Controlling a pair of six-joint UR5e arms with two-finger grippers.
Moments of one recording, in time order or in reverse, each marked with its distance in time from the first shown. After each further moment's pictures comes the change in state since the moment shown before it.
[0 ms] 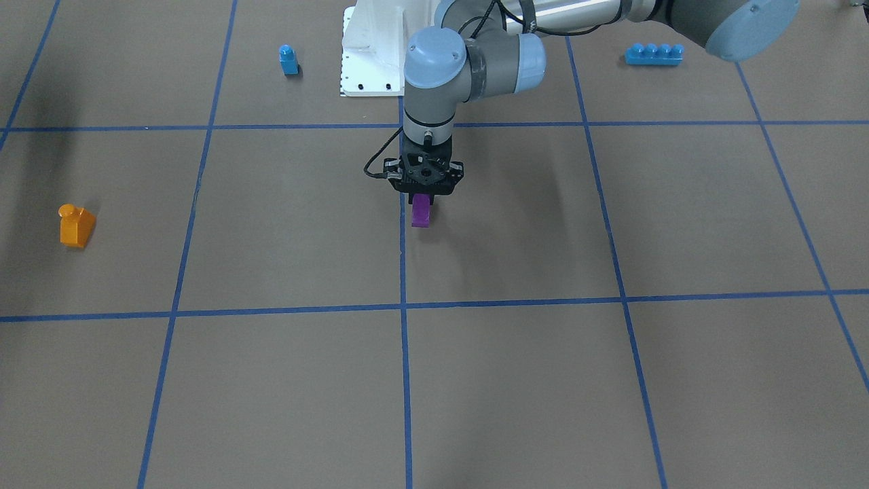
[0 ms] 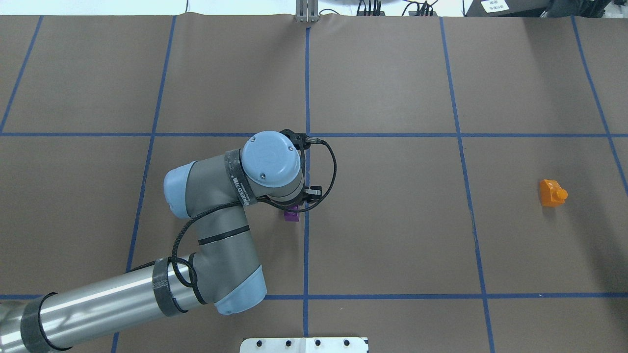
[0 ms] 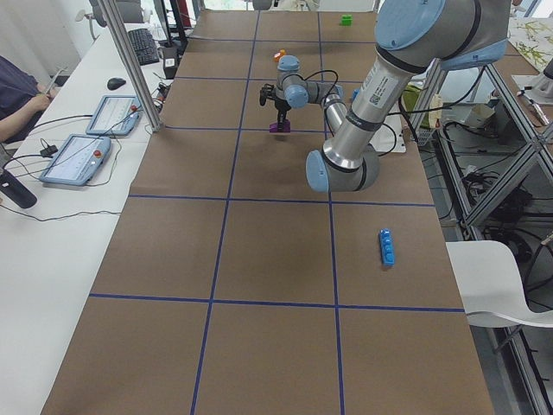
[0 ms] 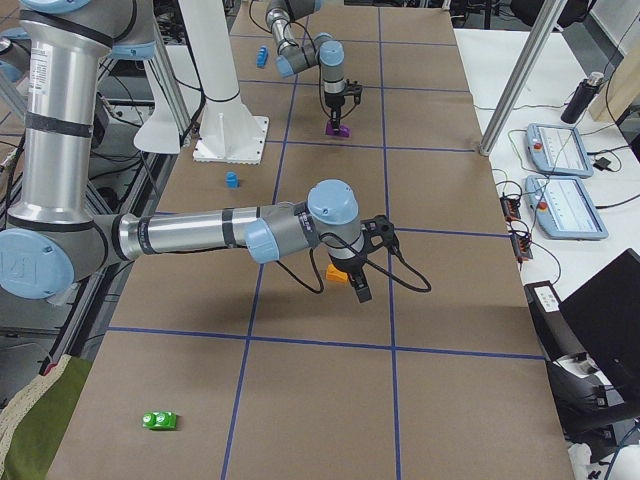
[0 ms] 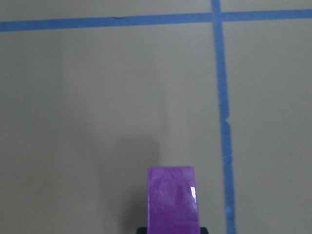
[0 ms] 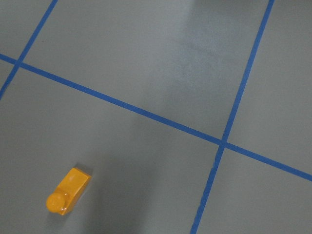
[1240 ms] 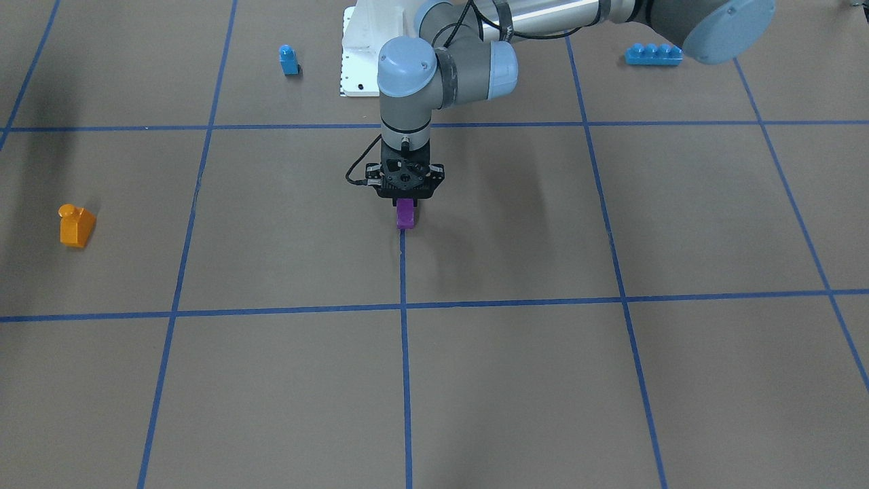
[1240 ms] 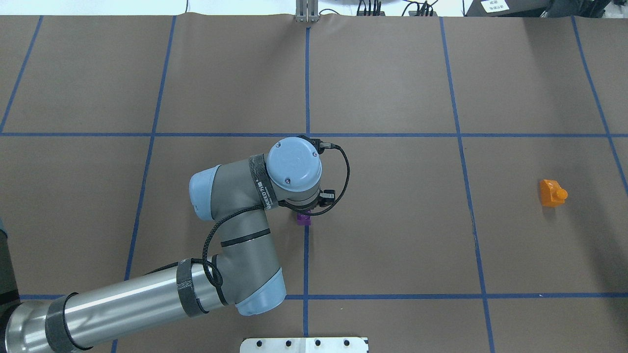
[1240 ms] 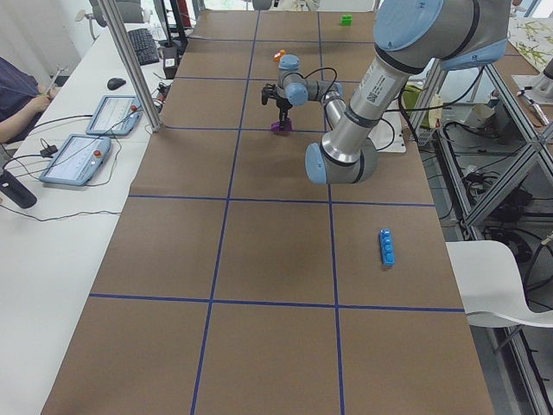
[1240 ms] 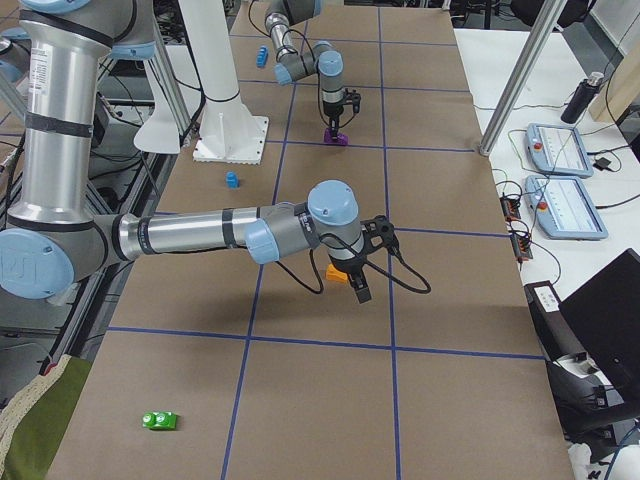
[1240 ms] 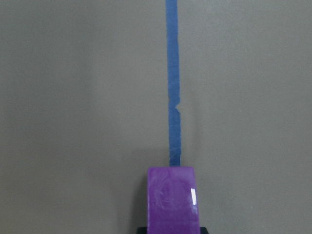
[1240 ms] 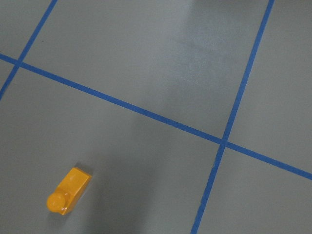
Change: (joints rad) left arm 0.014 -0.053 0.075 -0.005 0.004 -0.038; right arm 0.000 0.000 -0.002 0.000 0.003 0.001
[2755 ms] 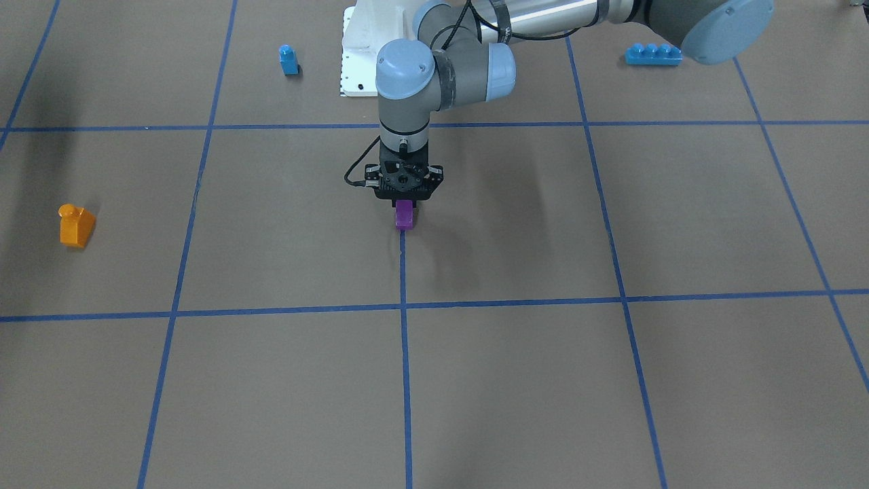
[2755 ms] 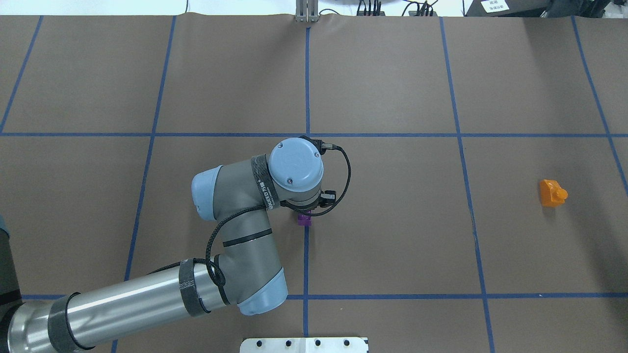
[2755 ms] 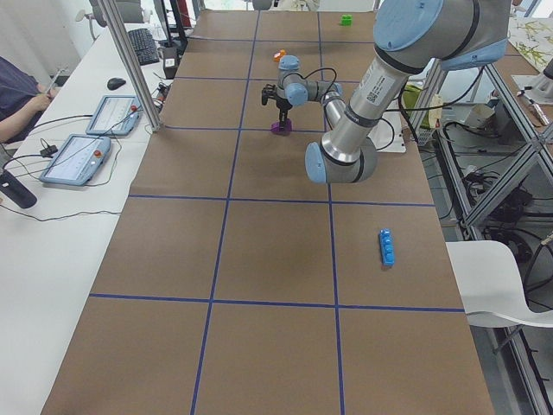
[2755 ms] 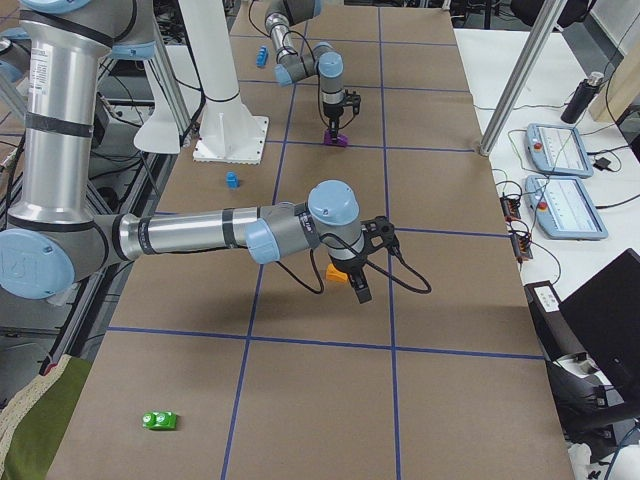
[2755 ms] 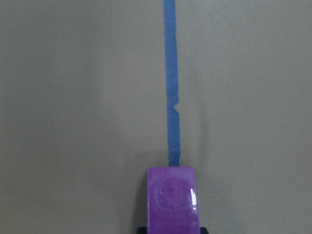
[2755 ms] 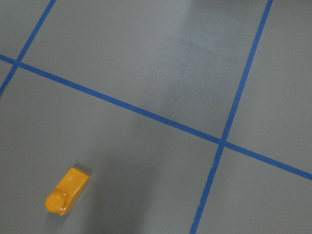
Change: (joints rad) left arm 0.002 -0.006 0.012 -0.003 0.000 0.013; right arm 0.000 0.002 -0.001 -0.001 -0.003 0.000
